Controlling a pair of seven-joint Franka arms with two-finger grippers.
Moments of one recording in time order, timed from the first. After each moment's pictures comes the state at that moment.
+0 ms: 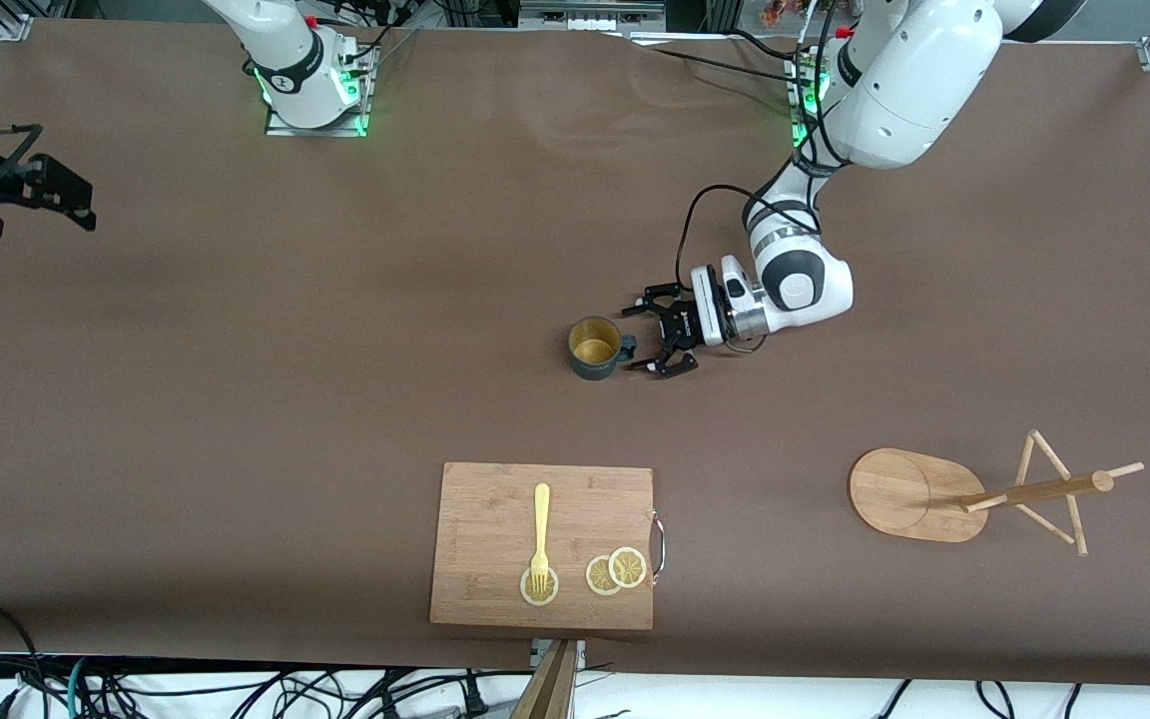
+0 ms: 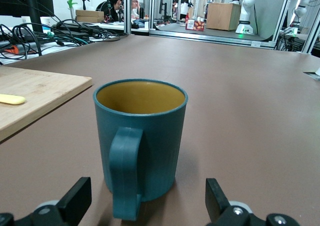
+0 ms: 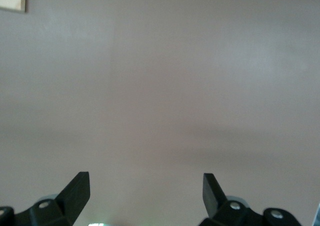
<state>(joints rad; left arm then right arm) -0.27 0.70 -0.20 -2.05 -1.97 2.23 2.72 -0.02 -0.10 -0.02 -1.74 -0.07 1.58 -0.15</state>
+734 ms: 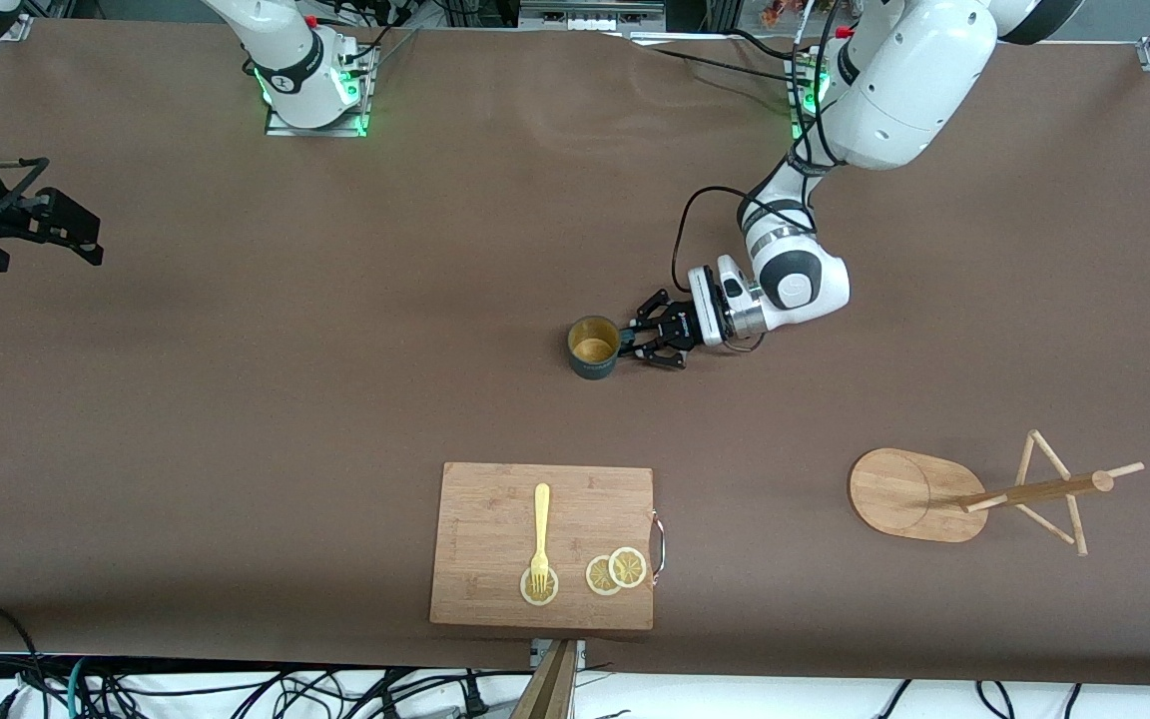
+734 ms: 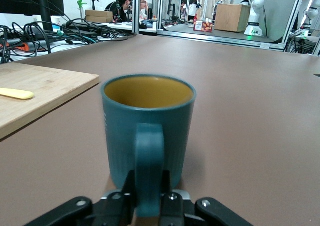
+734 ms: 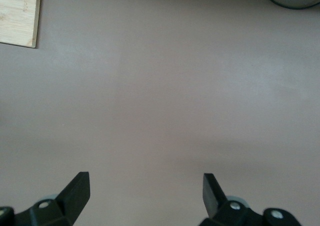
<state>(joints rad) -0.27 0.71 -0.19 -2.05 -2.02 2.24 2.74 0.01 -0.02 -0.02 -1.69 -0.06 1.72 -0.13</state>
